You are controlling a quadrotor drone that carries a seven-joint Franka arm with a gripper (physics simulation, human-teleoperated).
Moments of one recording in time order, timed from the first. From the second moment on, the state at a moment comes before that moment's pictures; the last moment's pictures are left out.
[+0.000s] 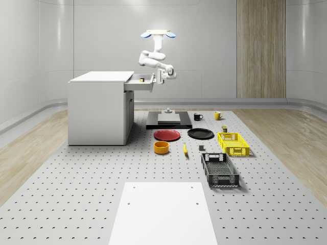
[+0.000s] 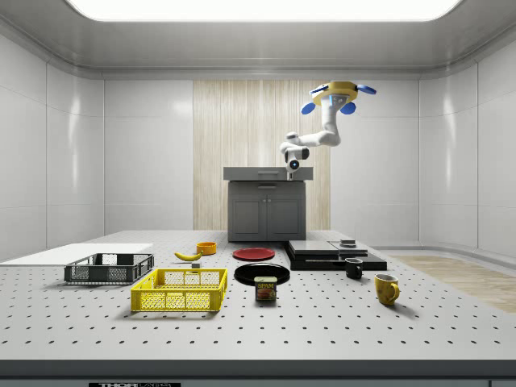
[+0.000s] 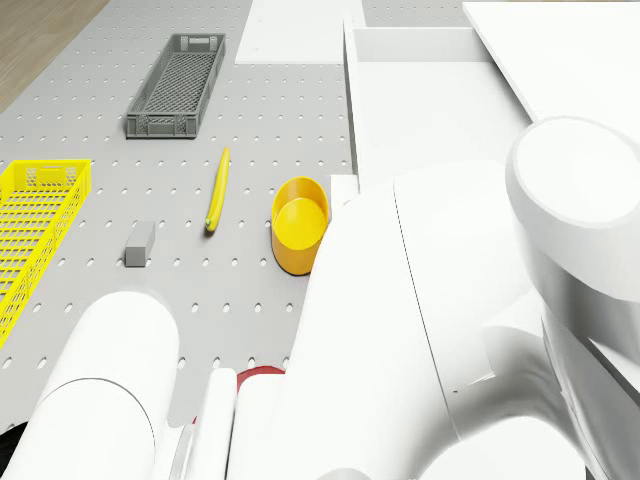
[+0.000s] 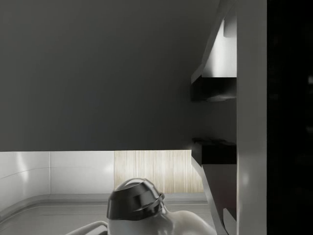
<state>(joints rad) -2.25 -1.67 1.15 -2.45 -1.78 0.34 2.41</state>
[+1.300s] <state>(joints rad) -1.73 -1.70 1.02 -2.69 -2.66 0.43 1.76</state>
